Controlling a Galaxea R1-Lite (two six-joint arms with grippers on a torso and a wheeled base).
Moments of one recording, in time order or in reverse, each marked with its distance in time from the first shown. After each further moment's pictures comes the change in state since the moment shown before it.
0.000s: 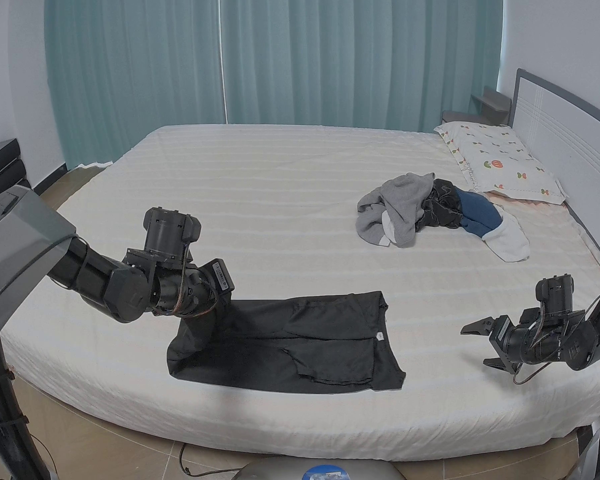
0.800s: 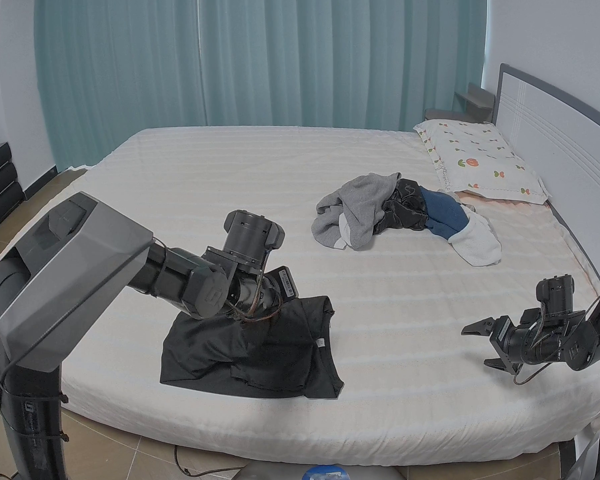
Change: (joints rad) left arm -0.179 0.201 -0.308 0.183 0.100 -0.062; right arm 0.001 0.001 0.002 0.000 -0.002 -0.003
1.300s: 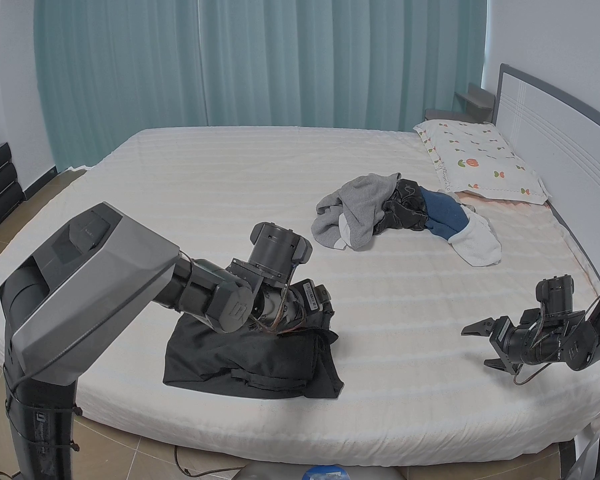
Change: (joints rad) left arm -0.060 0.030 -0.014 0.004 -0.011 -0.021; right arm 0.000 0.002 0.000 0.000 -0.001 -0.001
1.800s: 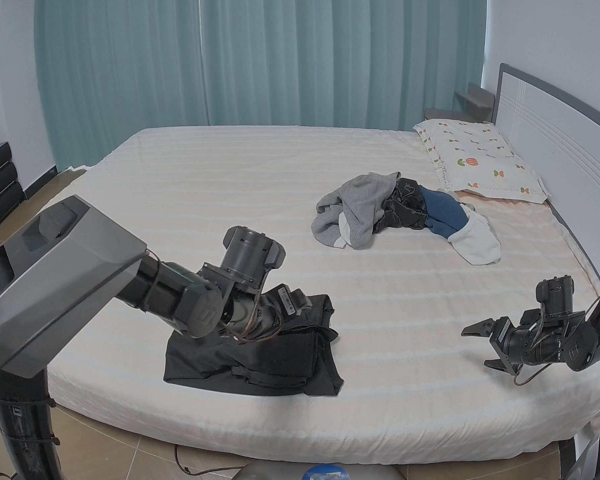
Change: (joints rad) left arm 0.046 -0.116 0.207 -0.040 -0.075 -0.124; right arm 0.000 0.000 0.003 0.000 0.000 -0.003
